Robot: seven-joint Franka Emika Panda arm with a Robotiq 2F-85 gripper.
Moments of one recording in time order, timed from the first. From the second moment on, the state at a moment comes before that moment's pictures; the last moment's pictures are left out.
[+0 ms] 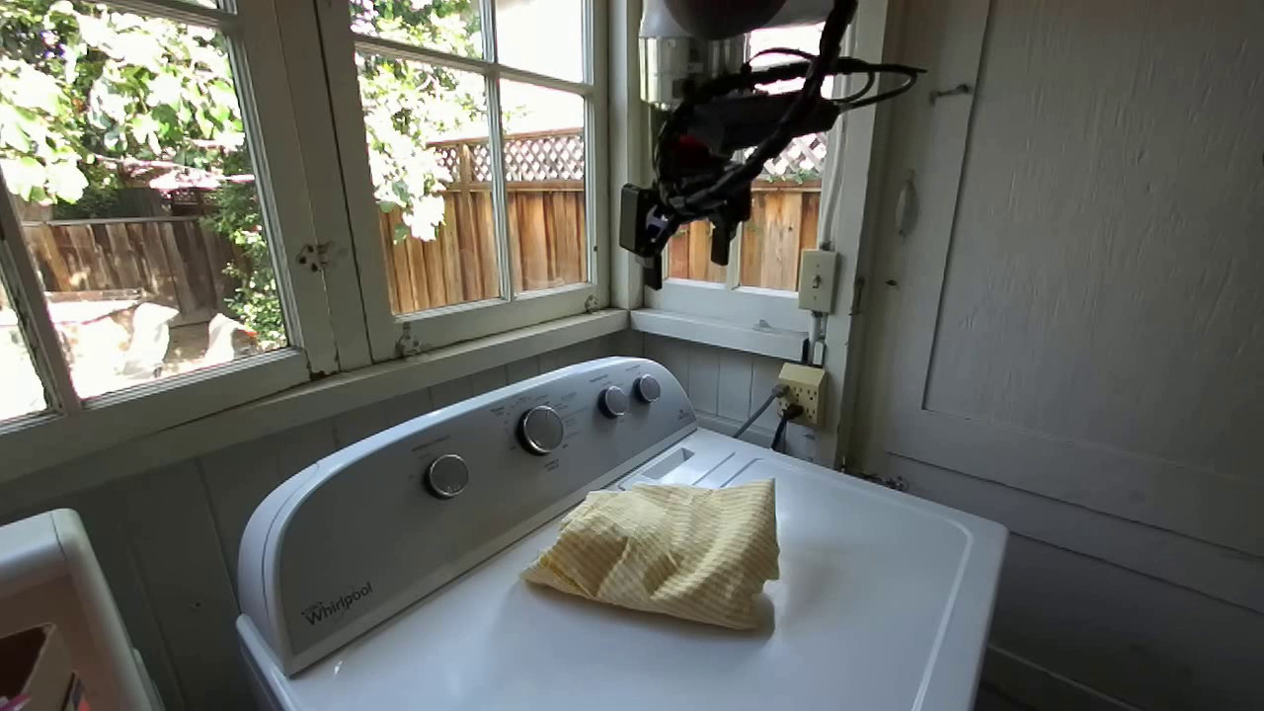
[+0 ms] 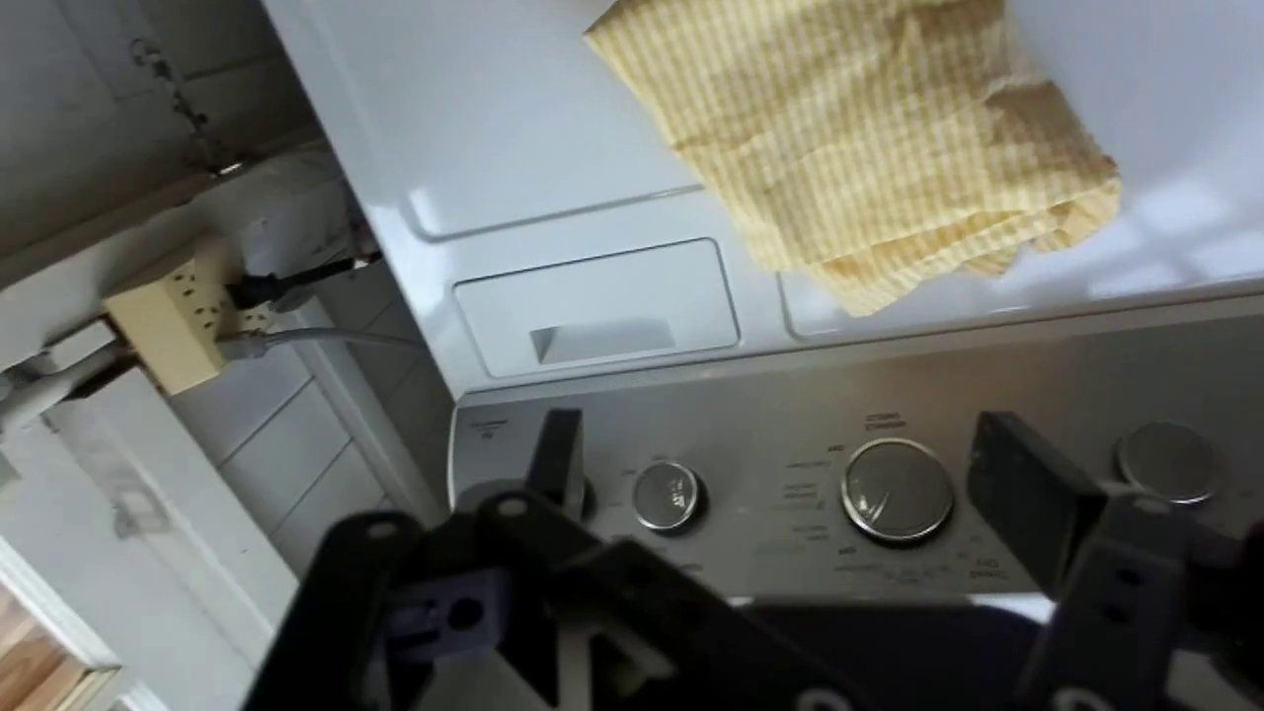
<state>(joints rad) 0.14 -0.21 0.25 -2.11 -0.23 2.10 0.25</state>
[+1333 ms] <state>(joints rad) 0.05 0.00 0.12 -1.84 -0.46 1.98 0.45</state>
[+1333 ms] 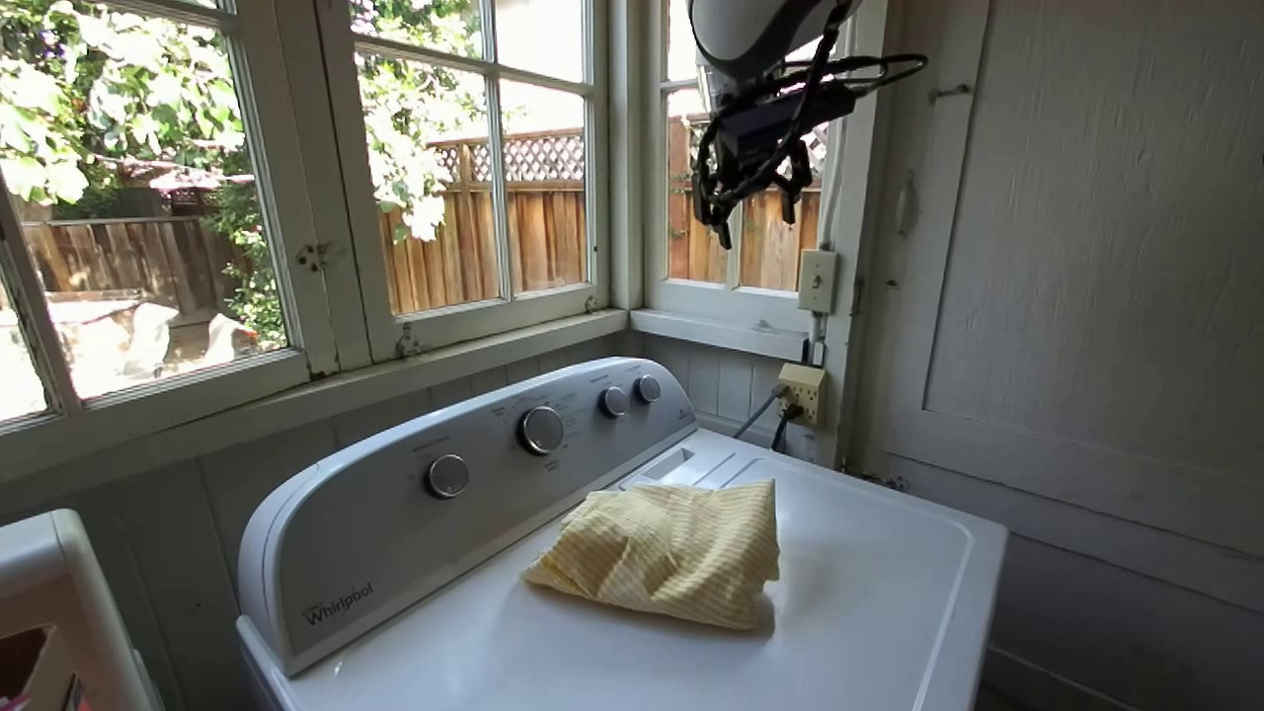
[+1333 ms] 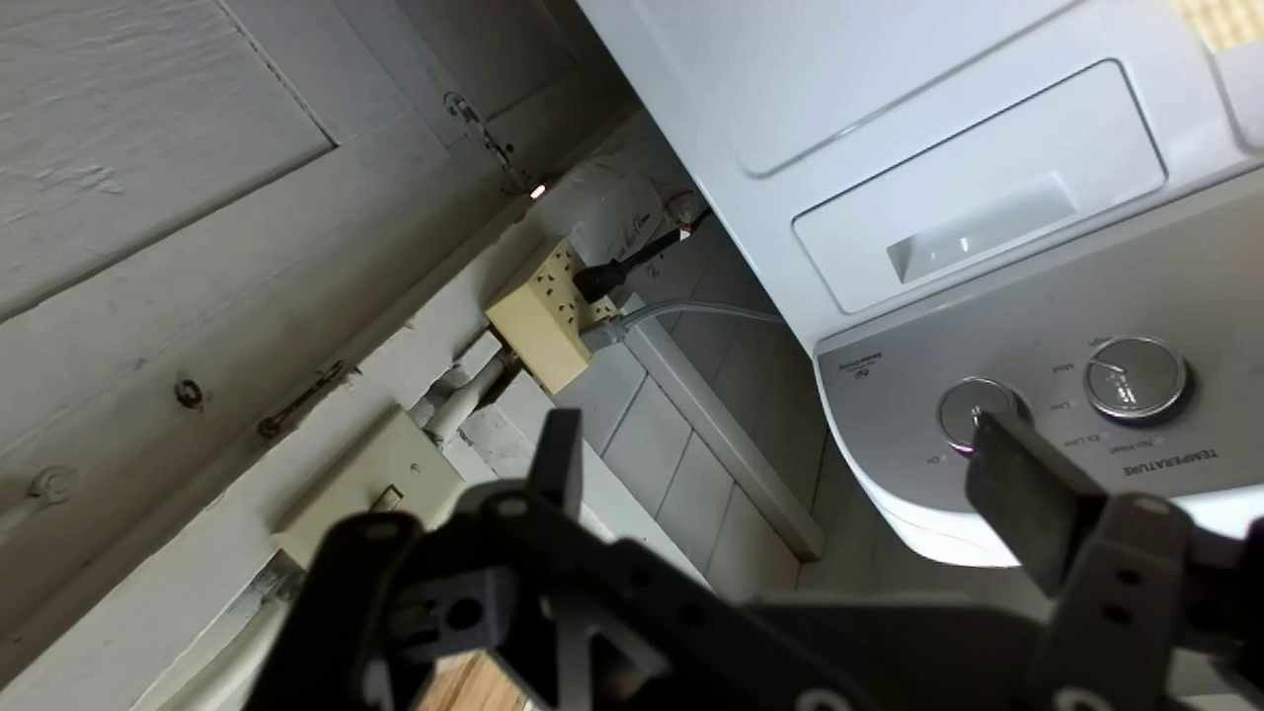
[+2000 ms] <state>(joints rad) 0.06 0.10 0.11 -1.77 -0.58 1.98 0.55</state>
